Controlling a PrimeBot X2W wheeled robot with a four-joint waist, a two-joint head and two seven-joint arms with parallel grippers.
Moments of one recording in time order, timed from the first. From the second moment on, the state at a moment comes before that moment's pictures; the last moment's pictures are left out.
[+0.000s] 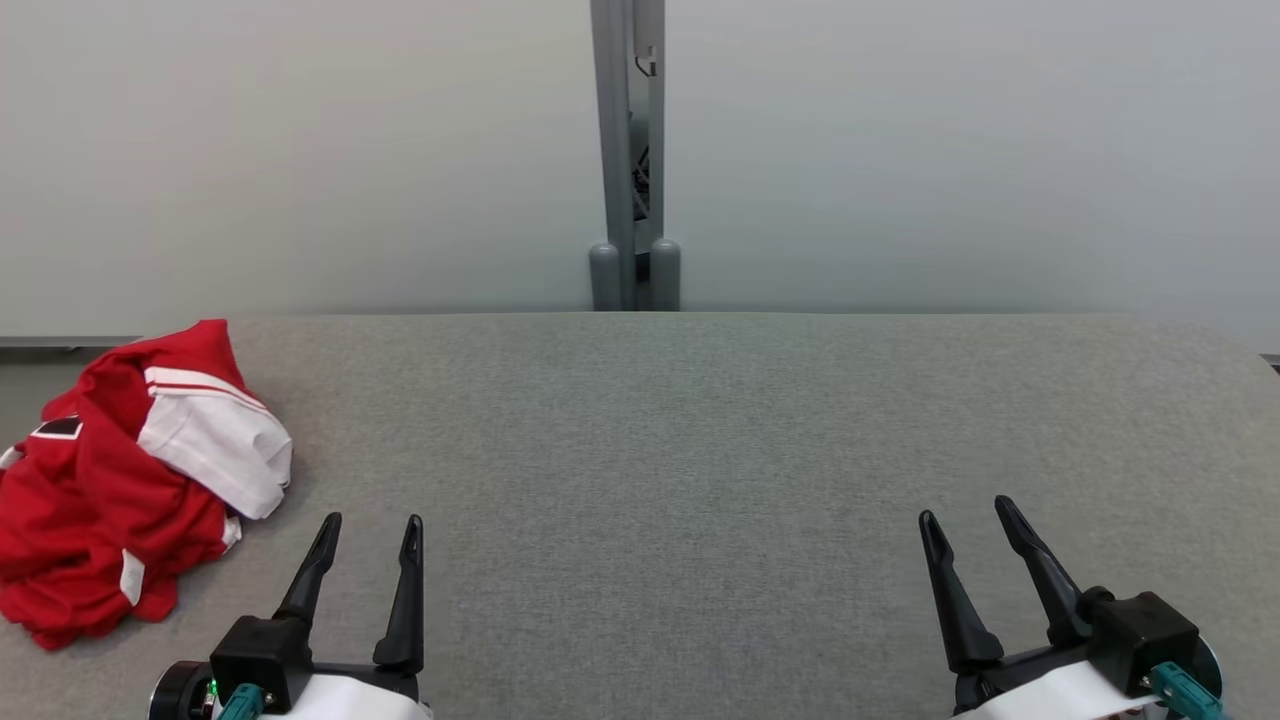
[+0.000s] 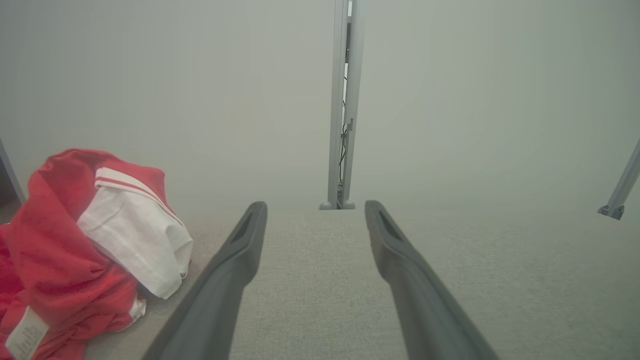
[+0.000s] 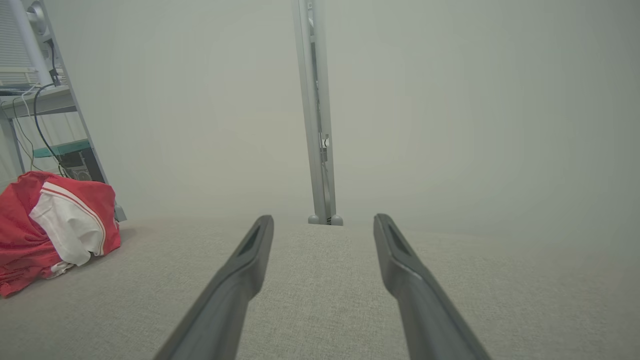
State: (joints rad) left arm 0.03 0.05 -0.06 0.21 -0.15 -0.03 -0.26; right arm 0.01 -0.05 0.14 0.16 0.18 0.13 -0.26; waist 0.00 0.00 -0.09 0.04
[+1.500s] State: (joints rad) left arm 0.00 0.05 -0.04 0.19 -0.12 0.03 -0.26; right arm 0.02 -0.05 0.18 0.15 0.18 0.13 -0.26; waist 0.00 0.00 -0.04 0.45
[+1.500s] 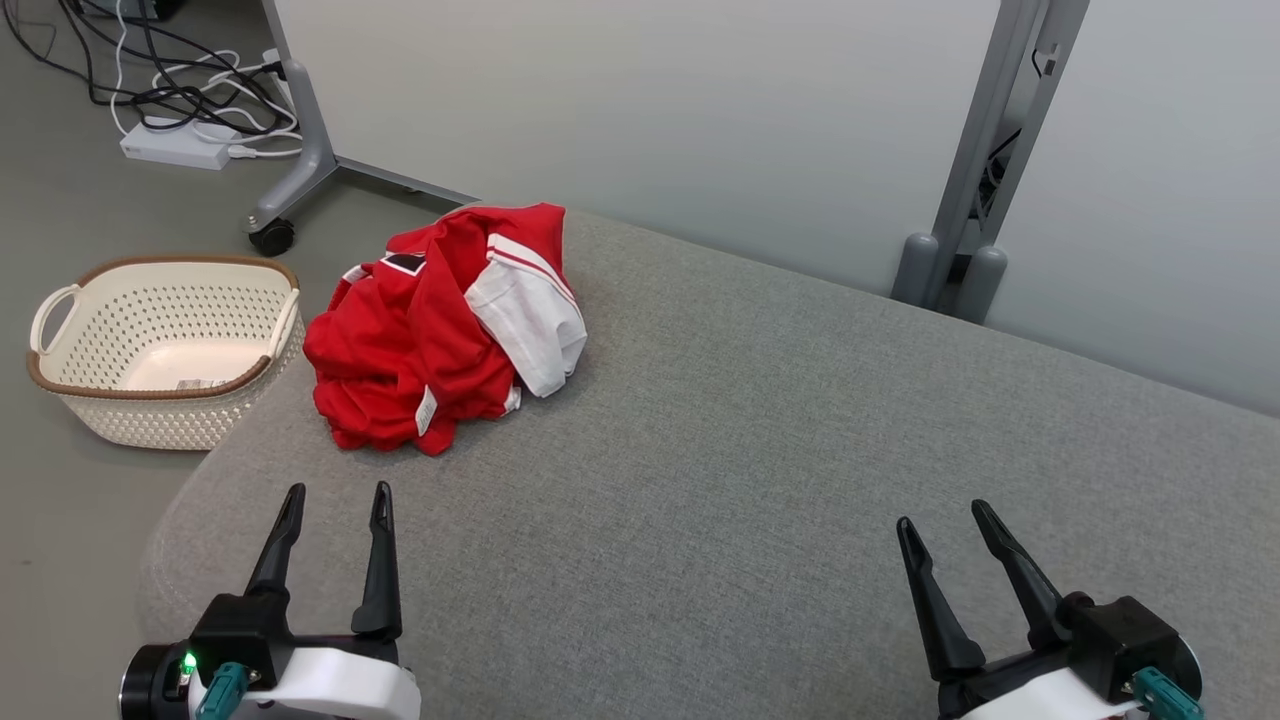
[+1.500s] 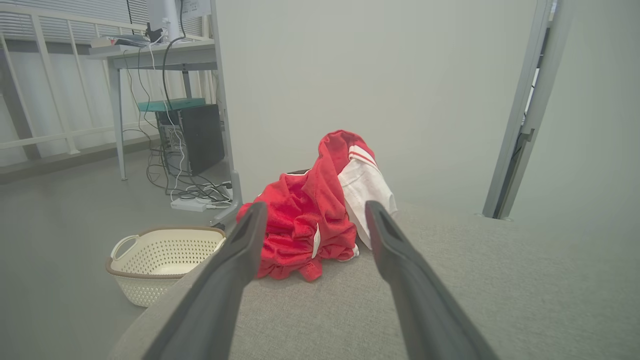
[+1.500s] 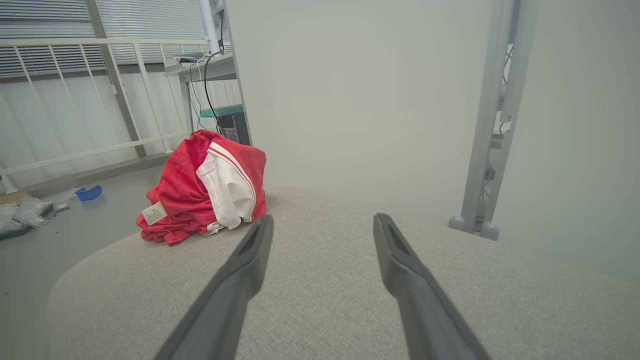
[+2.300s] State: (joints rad) left arm -0.41 0.06 0.02 0.40 -0.22 0.03 -0.26; right arm -0.11 -0.05 0.18 0.15 0.05 0.13 -0.26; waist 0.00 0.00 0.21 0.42
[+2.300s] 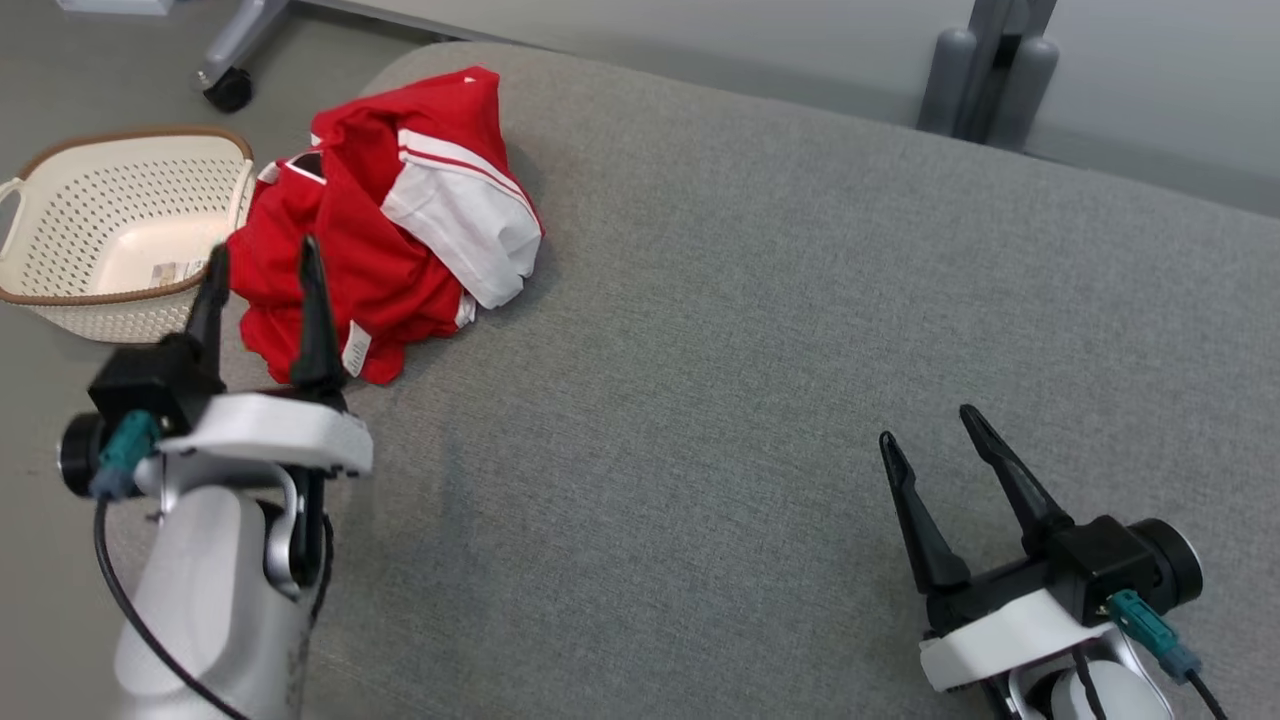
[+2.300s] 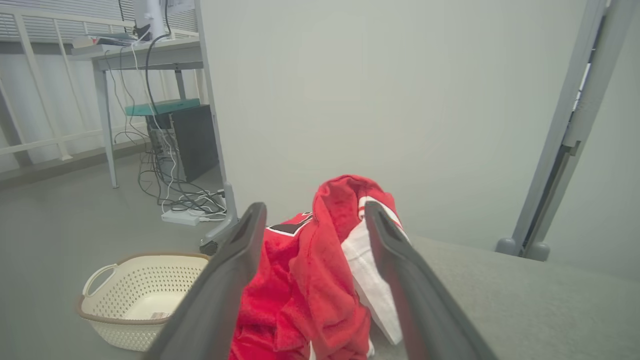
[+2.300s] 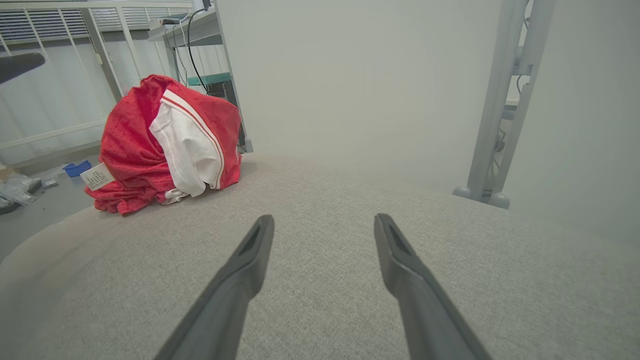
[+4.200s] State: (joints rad) left arm -0.99 0.32 -0.03 1.09 -0.26 -0.03 -0.16; right arm -0.19 -0.05 0.17 0.11 0.13 0.13 -0.26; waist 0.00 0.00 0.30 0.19
